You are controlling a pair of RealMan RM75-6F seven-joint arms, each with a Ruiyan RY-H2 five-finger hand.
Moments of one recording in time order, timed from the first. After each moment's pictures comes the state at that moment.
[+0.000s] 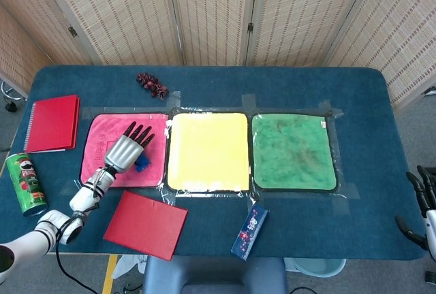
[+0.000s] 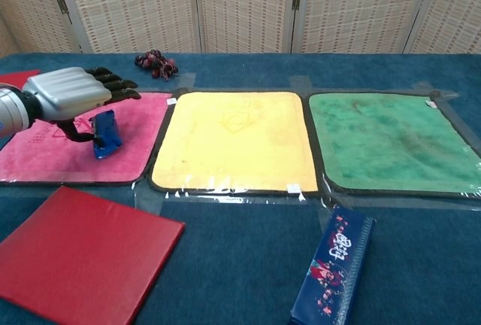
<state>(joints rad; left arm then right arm) -0.79 -1.62 -0.04 -0.89 1.46 0.89 0.30 -0.07 -1.02 0.03 -1.61 -1.62 1.67 0.08</state>
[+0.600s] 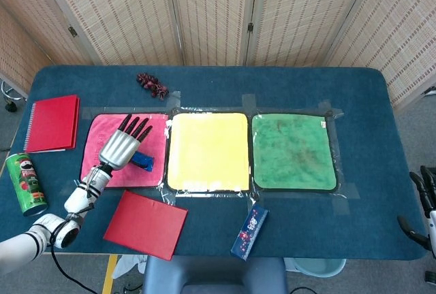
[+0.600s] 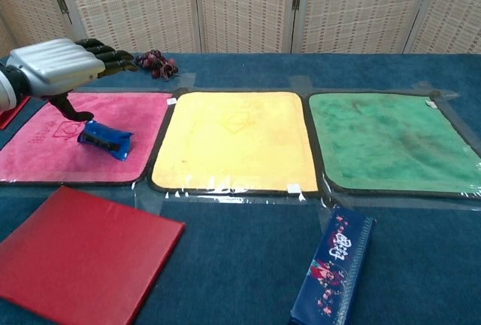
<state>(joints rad) -0.76 -1.50 -0.09 -1.09 1.38 0.95 0.41 -0.07 -1.03 0.03 -1.58 -1.62 1.68 0.12</state>
